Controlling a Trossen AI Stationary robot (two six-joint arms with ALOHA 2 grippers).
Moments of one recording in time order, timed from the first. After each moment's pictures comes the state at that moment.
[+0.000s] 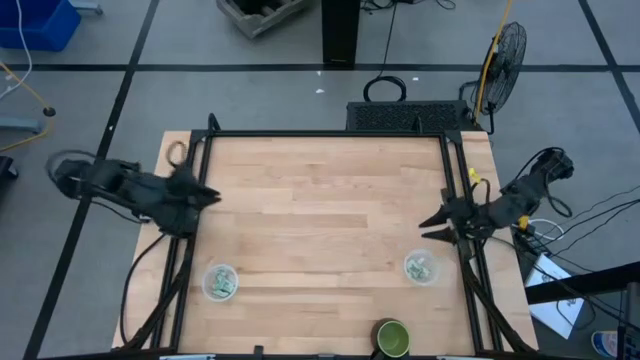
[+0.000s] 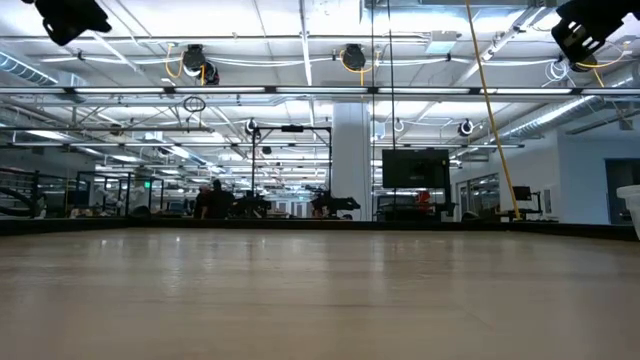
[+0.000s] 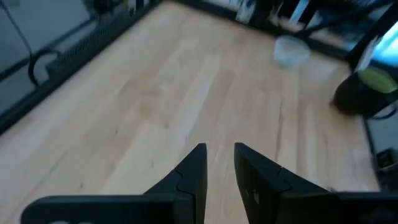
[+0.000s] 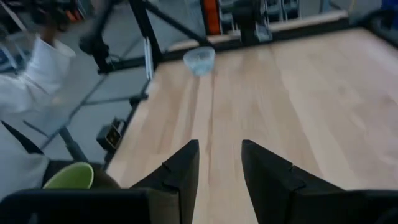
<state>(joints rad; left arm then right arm) -0.31 0.50 0.92 -1.05 -0.40 -0.53 0.63 0.37 0.57 -0.56 0.43 0.42</state>
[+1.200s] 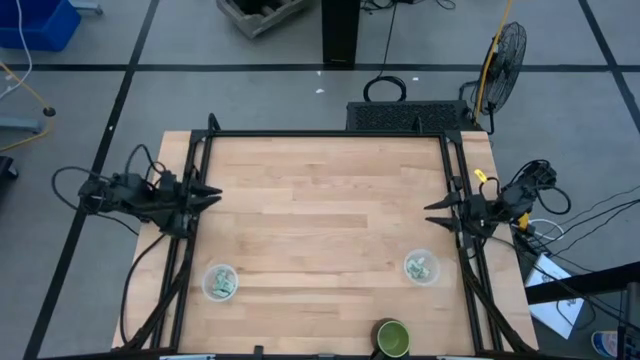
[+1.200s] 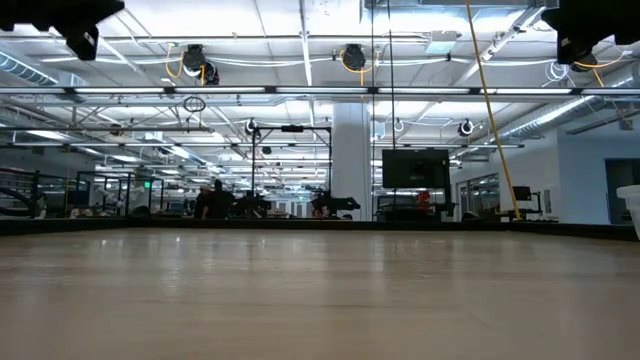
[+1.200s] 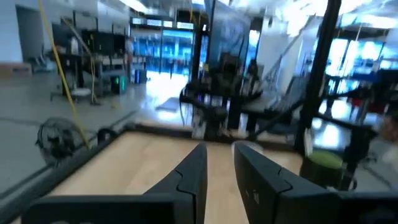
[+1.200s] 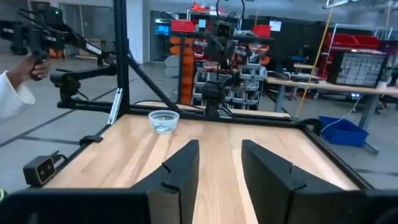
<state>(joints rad) -0.27 0.01 0.42 -0.32 -0.32 -0.09 0.63 0.00 0.34 -0.33 0.58 -0.06</state>
